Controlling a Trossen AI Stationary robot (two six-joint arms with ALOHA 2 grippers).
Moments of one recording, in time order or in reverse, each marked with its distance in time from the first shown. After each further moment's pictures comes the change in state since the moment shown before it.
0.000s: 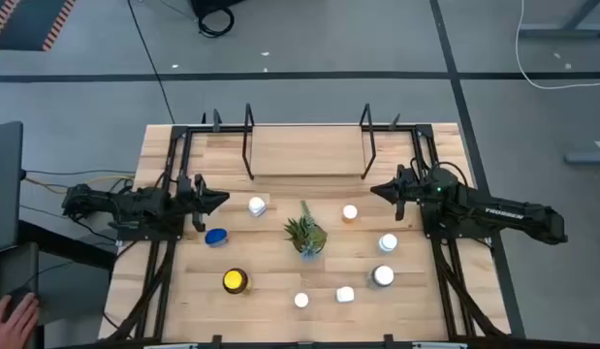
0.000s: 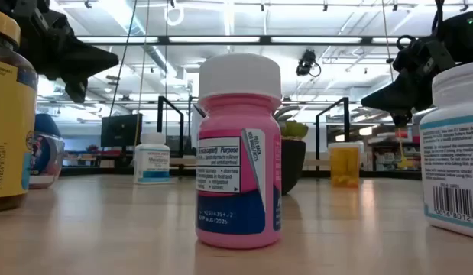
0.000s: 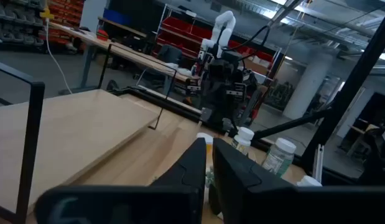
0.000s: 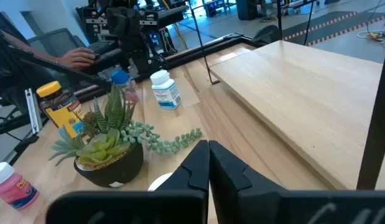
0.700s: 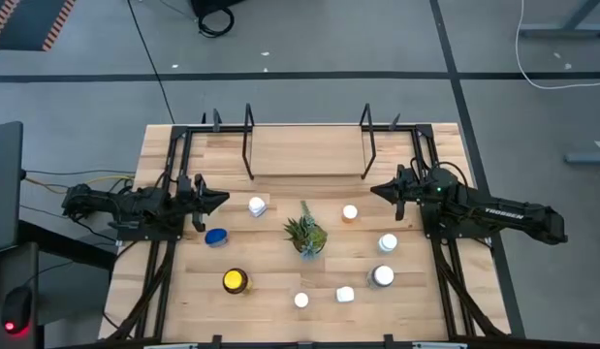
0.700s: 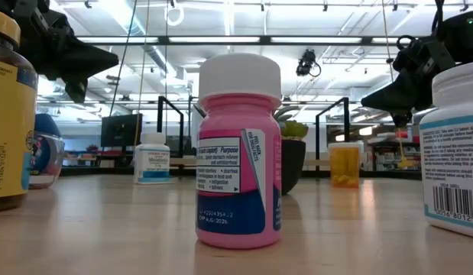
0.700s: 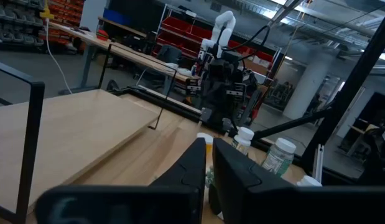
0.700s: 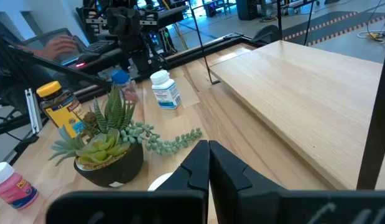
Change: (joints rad) left arm 0.000 0.000 0.000 0.000 0.000 0.000; right arm 0.000 0.000 0.000 0.000 0.000 0.000
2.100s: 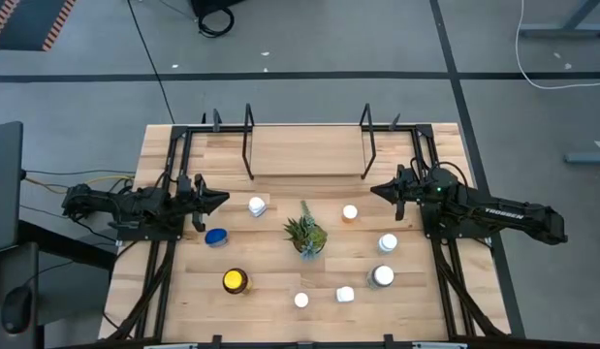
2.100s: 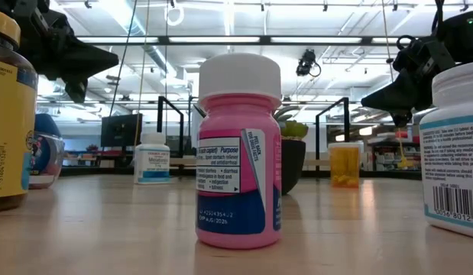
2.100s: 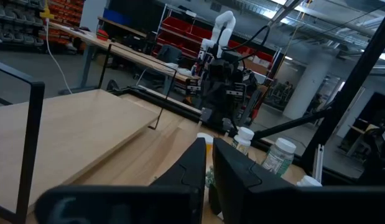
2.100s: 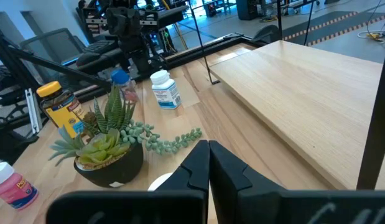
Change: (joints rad) left arm 0.000 0.000 0.000 0.000 0.000 0.000; right arm 0.000 0.000 0.000 0.000 0.000 0.000
